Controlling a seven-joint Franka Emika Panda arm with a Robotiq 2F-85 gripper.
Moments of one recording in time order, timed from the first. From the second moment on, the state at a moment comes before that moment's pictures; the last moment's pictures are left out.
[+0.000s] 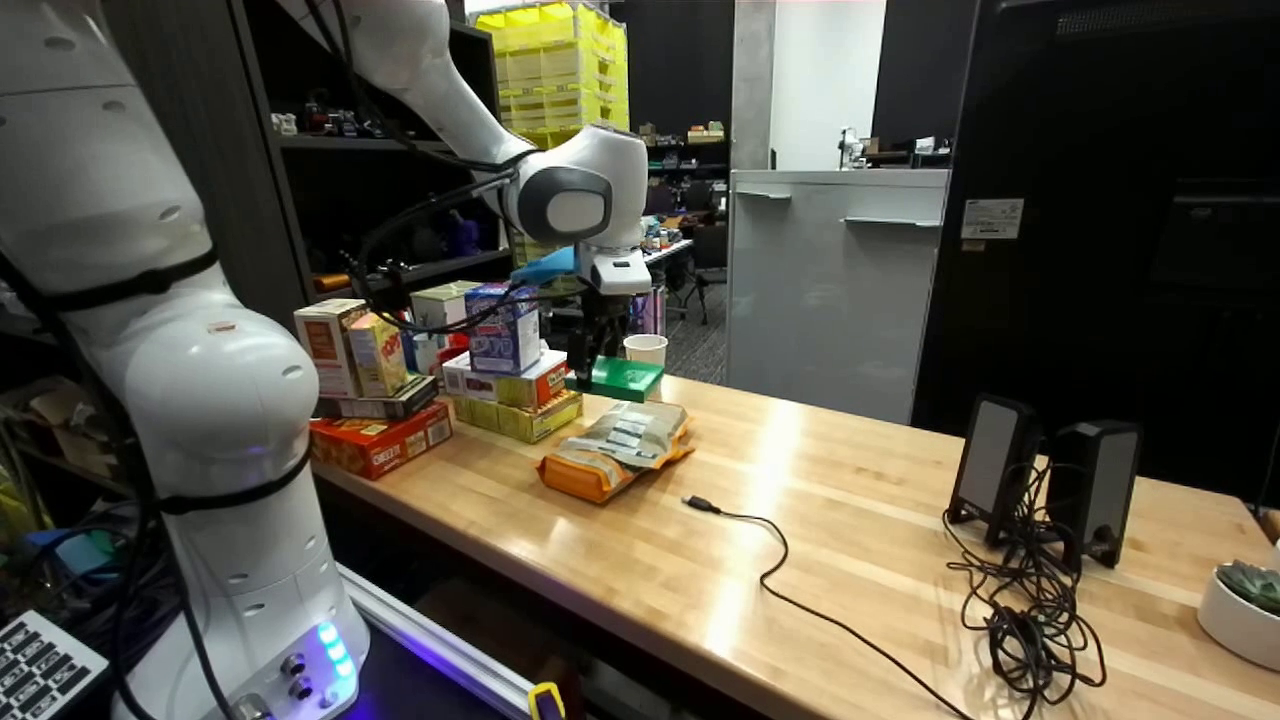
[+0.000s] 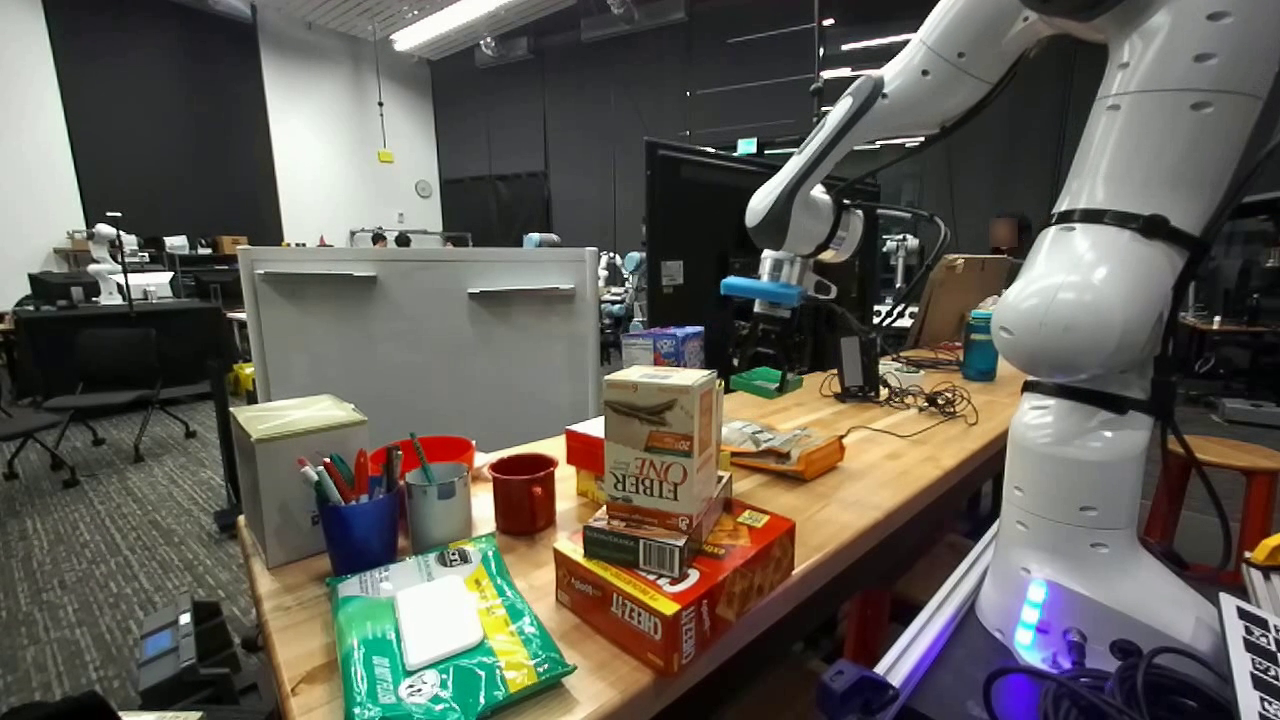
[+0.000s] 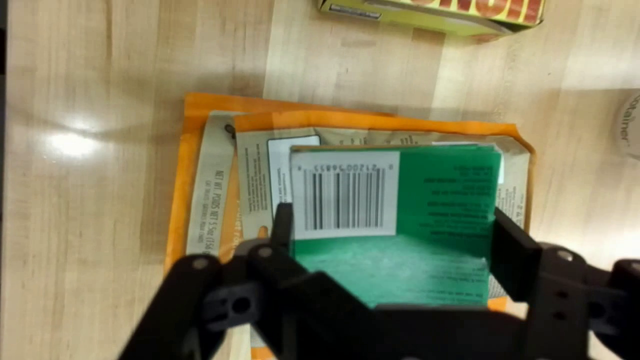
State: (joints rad) arm -0.15 -0.22 -0.15 -2.55 0.25 2.38 1.00
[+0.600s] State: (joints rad) arm -0.19 -0.33 -0.23 -2.55 0.45 2.25 0.76
